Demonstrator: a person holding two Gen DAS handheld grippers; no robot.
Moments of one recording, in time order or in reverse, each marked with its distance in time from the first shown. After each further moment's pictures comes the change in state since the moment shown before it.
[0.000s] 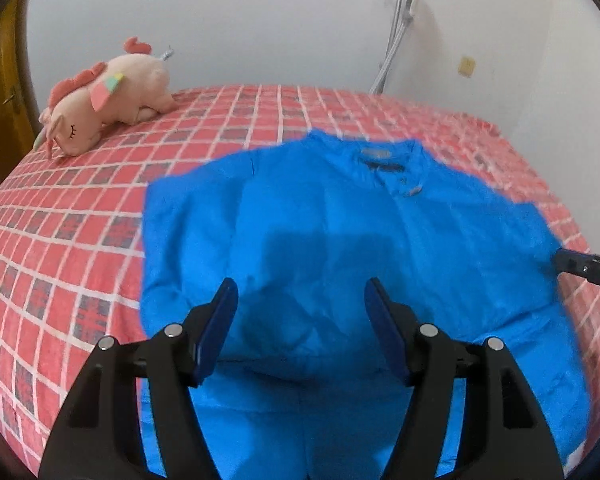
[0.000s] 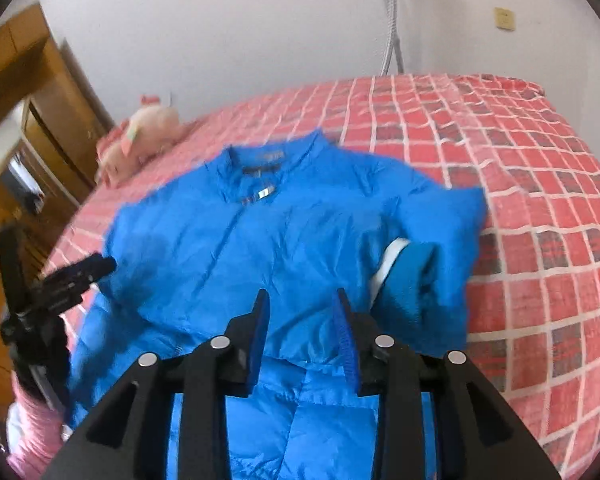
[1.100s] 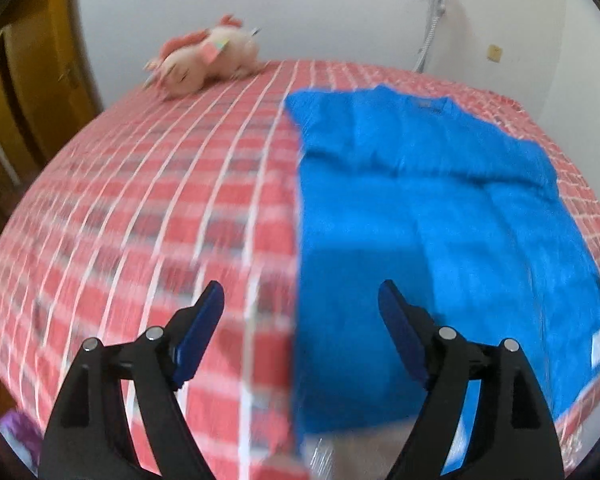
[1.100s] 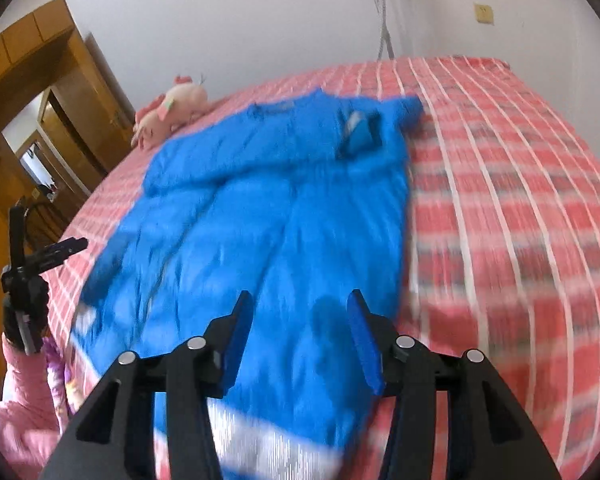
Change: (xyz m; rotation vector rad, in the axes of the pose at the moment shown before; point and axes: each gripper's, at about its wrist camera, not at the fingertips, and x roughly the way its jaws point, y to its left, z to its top) left arm -0.151 0.072 -0.148 -0.061 0.050 0.142; right arm -0.125 -0.018 -0.189 0.005 -0.016 0.075
